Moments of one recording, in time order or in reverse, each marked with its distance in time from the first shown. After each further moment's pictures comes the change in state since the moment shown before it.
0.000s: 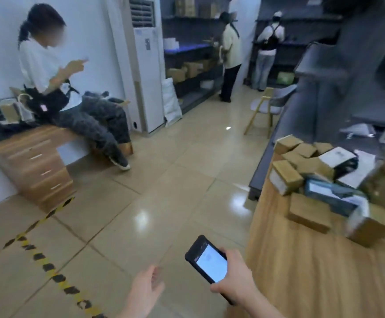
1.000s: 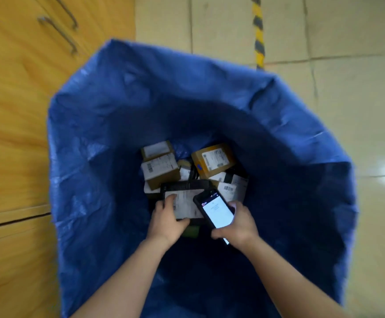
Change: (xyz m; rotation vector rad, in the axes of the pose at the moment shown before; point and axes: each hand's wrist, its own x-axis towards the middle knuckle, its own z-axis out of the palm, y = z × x) left_hand -0.099 -0.701 -0.047 -0.352 0.230 -0.972; right_hand -0.006 -0.063 0.781 -0.490 -0.930 0.004
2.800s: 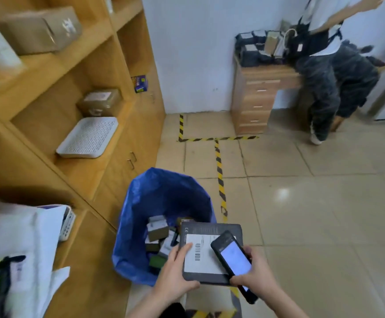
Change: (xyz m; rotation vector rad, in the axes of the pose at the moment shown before) left_hand -0.475 0.135 0.022 0.033 0.223 0.538; right_hand -0.444 0.140 -0.231 0.189 0.137 -0.433
